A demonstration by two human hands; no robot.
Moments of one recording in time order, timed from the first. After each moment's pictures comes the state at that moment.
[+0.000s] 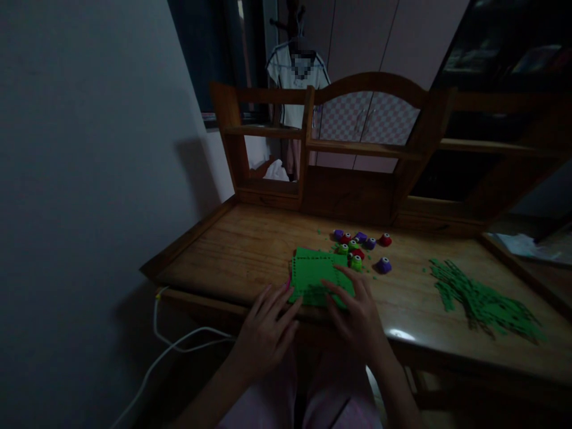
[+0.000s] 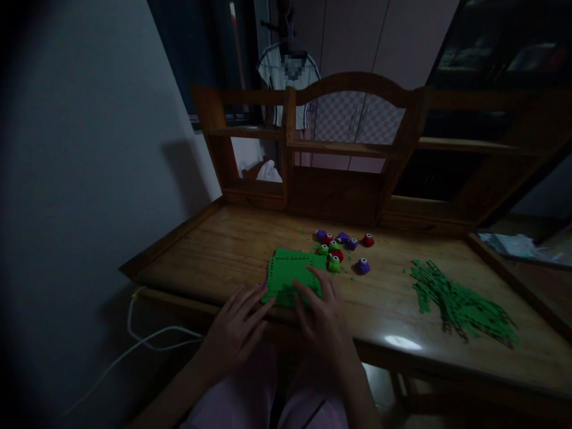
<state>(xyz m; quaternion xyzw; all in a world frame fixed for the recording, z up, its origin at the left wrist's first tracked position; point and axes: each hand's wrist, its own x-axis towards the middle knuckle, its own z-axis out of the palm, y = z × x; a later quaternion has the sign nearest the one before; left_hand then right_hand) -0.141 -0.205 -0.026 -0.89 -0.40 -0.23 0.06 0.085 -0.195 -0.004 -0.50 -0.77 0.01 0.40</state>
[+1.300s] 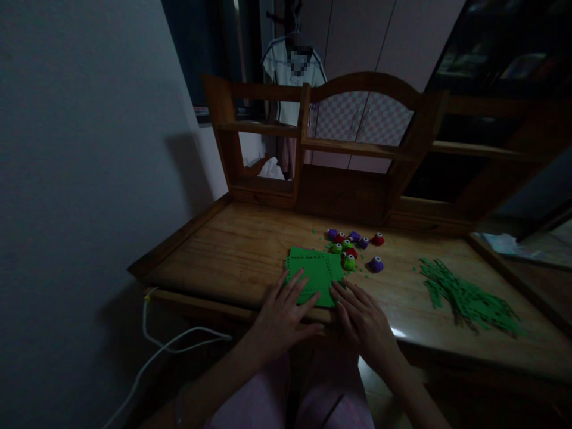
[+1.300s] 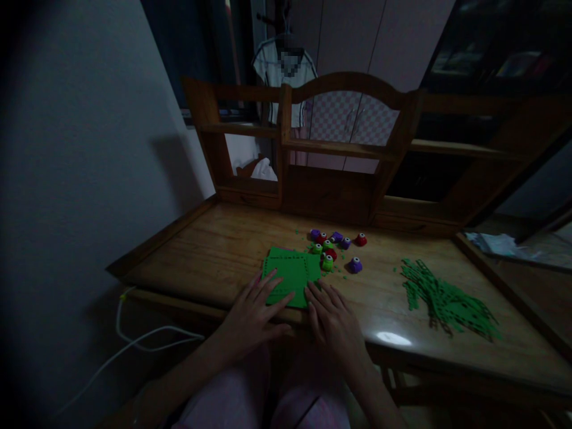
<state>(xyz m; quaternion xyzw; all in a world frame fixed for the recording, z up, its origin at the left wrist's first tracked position) -0.103 -0.180 -0.020 -0.90 -0.36 -0.22 0.04 0.126 -0.207 -0.022 -0.51 -0.83 -0.03 0.23</state>
